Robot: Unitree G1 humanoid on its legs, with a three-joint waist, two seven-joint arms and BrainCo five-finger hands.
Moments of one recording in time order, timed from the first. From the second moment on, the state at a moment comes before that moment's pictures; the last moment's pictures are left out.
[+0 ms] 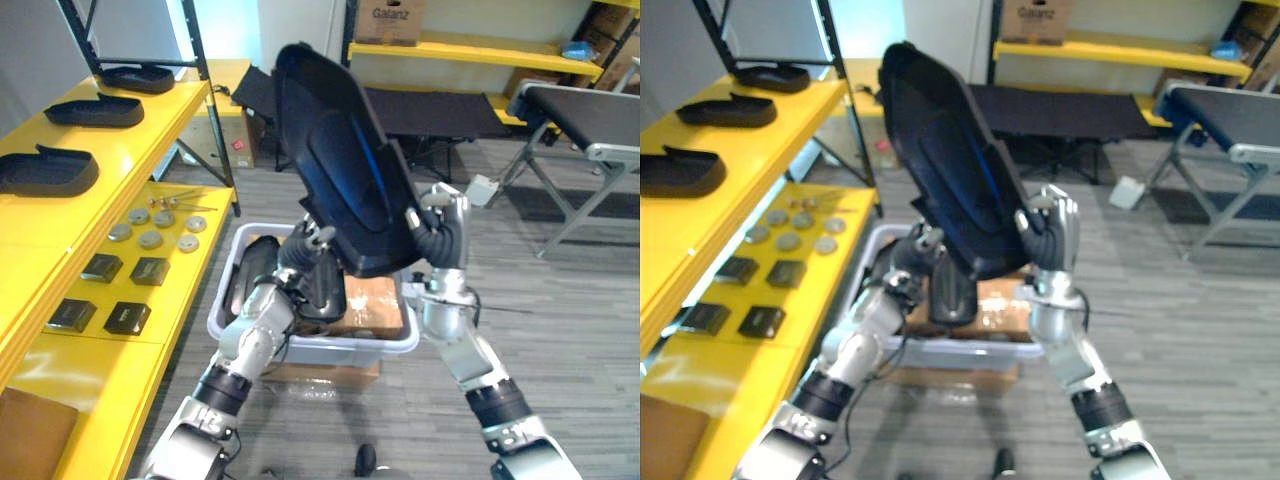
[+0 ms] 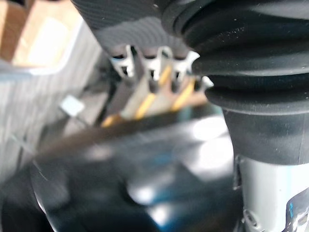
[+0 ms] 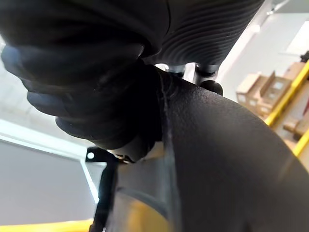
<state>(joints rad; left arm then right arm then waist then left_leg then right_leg) -0.43 0.15 -0.29 0.12 -0.91 0.10 0.02 -0.32 -0.27 0.23 0.11 -0.51 -0.32 -0.68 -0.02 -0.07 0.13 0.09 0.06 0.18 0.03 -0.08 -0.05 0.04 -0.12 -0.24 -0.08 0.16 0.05</state>
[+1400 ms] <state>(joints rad) -0.22 0.07 -0.28 0.01 -0.63 -0.02 0.23 -0.10 -0.14 0.38 0.08 -0.34 -0.43 -0.60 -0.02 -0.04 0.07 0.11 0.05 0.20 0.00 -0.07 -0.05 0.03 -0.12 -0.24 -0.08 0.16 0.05</state>
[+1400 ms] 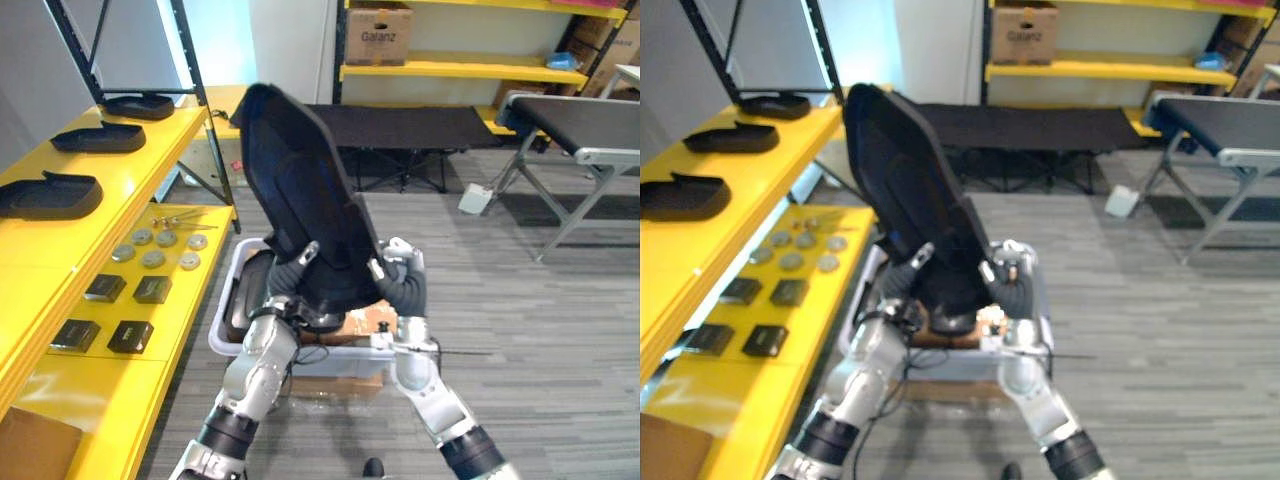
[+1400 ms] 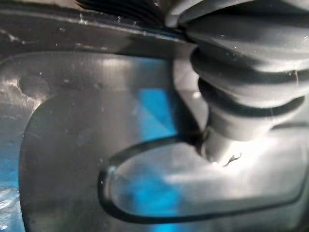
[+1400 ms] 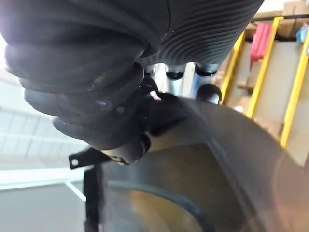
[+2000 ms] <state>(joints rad) -0.13 0.13 -0.25 -0.15 0.03 -0.05 0.31 -0.06 -0.27 0.26 -0.25 0.11 -0.30 -0.25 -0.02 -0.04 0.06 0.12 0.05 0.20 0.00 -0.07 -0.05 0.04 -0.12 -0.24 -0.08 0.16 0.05</state>
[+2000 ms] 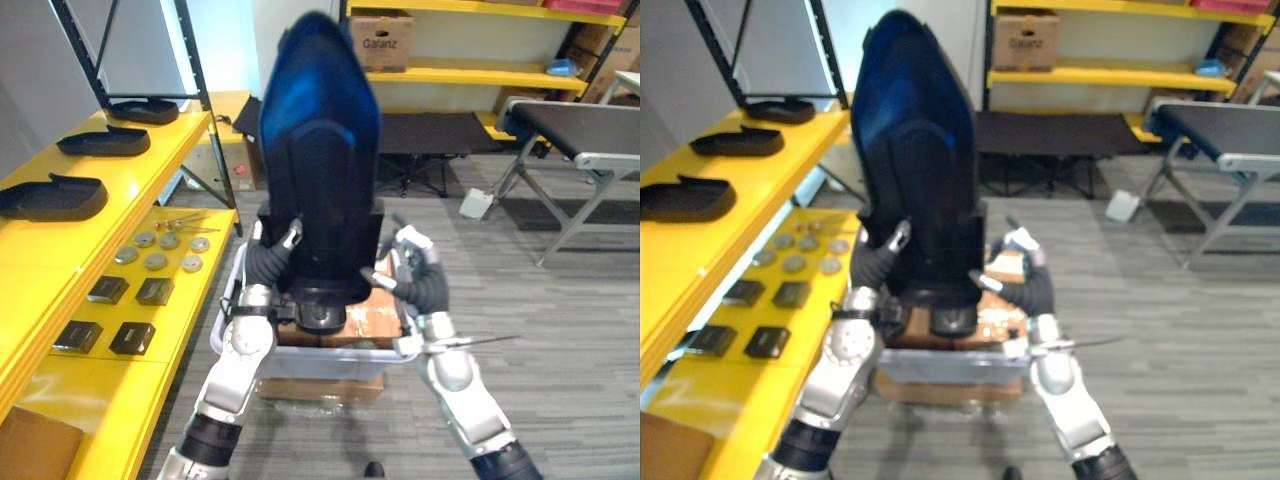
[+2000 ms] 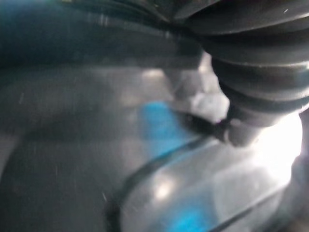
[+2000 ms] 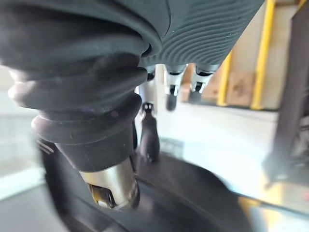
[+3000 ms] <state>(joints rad) 0.24 0.05 0.09 -0.34 0.04 -0.36 0.46 0.27 -0.07 -0.15 -0.11 0.45 -0.28 0.00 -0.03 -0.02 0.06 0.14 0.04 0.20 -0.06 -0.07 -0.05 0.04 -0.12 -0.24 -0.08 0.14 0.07</state>
